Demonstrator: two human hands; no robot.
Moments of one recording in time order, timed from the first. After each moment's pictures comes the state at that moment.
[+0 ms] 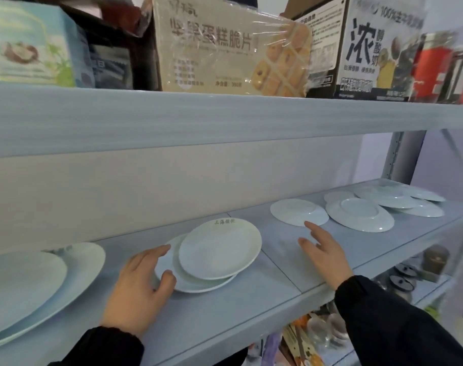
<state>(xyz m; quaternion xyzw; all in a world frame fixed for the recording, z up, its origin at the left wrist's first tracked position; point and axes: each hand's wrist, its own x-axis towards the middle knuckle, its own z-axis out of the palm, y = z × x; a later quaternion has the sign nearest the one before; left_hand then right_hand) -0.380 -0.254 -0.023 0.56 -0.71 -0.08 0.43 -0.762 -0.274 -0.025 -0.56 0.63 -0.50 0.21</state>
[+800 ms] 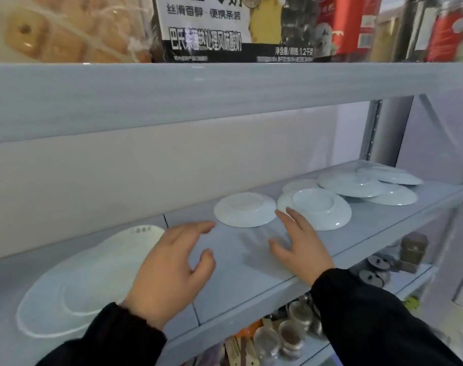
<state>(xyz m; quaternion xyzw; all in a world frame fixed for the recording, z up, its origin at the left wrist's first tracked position) -0.643 -0.280 0.031 0.43 -0.81 0.00 0.39 -0.925 -0.325 -0.045 -0.66 0.64 -0.39 0.08</state>
